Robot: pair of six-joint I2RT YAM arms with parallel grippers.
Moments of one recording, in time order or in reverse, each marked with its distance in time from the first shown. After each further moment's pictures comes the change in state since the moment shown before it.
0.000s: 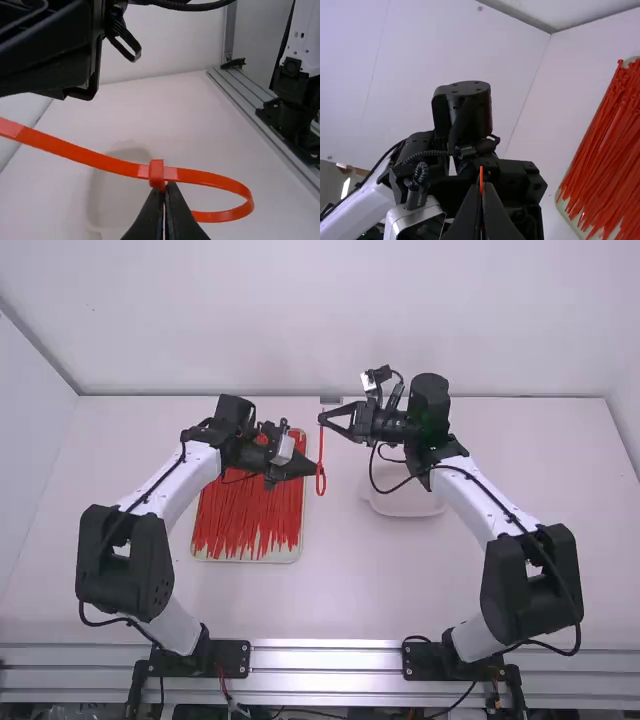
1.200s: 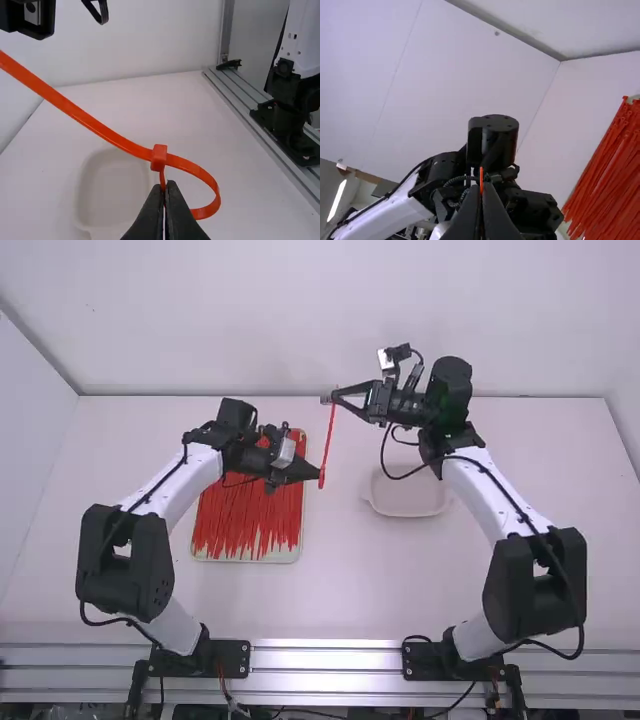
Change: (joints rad) left arm -0.006 0.000 -0.020 -0.012 0.002 0.000; right arm -0.066 0.000 0.088 0.033 -0.034 0.038
